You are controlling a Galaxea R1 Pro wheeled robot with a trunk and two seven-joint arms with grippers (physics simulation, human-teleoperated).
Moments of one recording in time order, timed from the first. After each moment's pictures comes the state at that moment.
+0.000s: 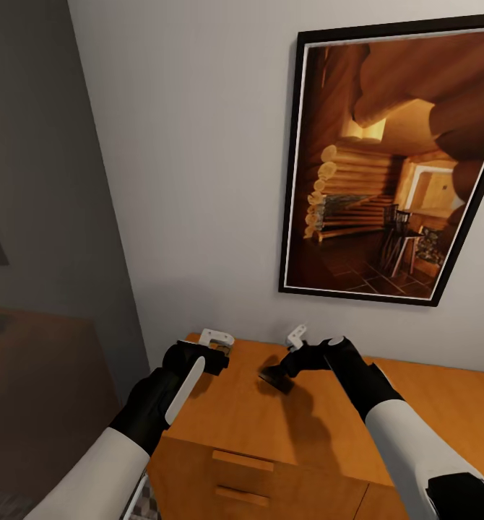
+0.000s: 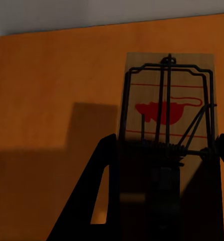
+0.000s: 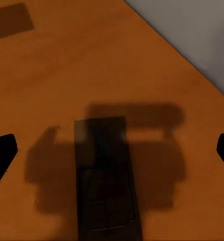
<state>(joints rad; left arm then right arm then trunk) -0.69 -0.11 -0.38 -1.11 0.24 0.93 0.25 -0.82 -0.02 0.14 -0.73 0.39 0.42 0.78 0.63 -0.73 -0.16</state>
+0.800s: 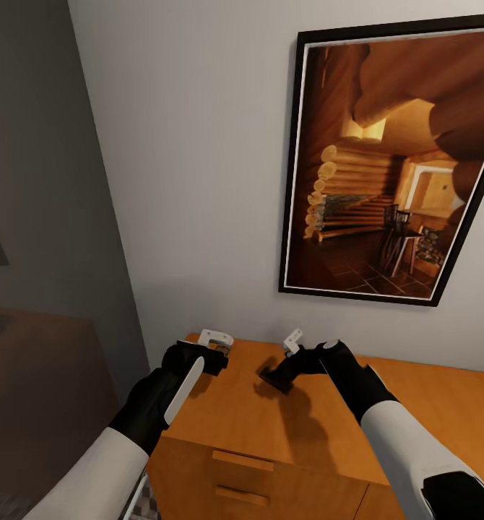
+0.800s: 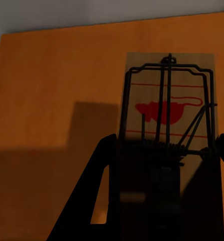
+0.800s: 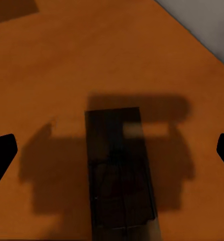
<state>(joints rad) -0.69 -0.10 -0.38 -1.11 0.24 0.93 0.25 -0.82 -0.01 0.16 -0.70 0.39 0.43 0.76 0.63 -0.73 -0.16</state>
